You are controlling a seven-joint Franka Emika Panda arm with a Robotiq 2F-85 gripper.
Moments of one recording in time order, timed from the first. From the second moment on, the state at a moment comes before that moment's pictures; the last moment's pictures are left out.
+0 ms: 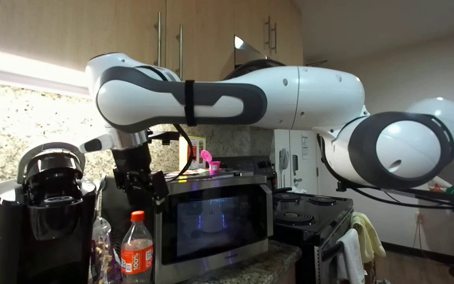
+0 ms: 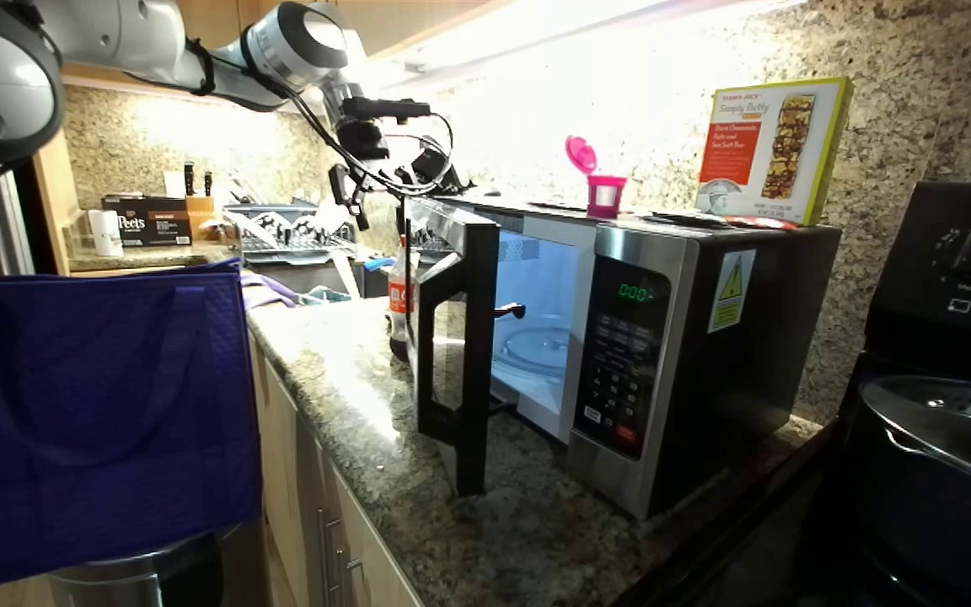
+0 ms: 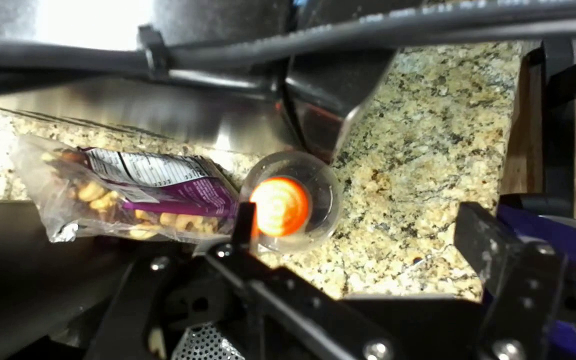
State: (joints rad) arm 0.34 0.94 0.03 -0.51 -0.43 1.43 -1.22
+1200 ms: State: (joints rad) arm 0.35 1.00 -0.02 -0.45 -0.40 1.46 -1.22
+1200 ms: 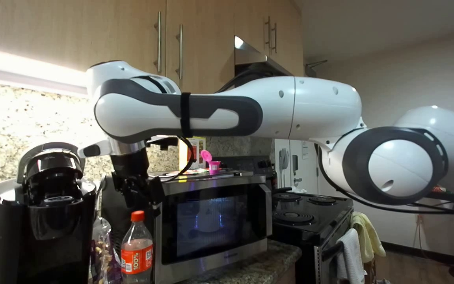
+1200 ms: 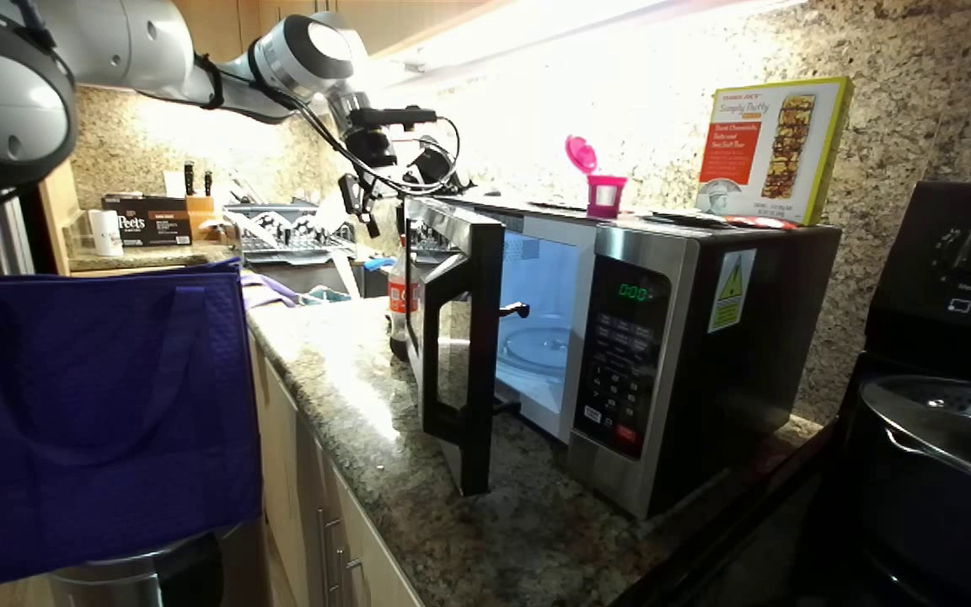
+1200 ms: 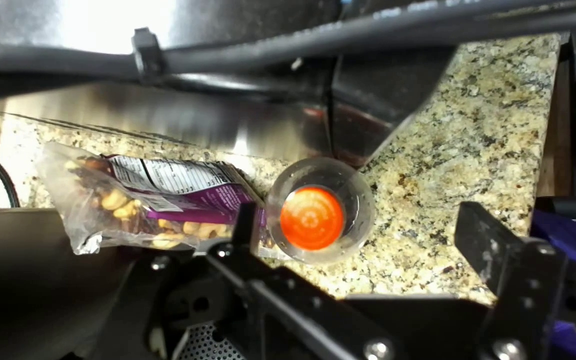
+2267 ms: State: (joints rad) arm 0.32 1.06 -0.02 -0.40 -0.31 1.50 -1.26
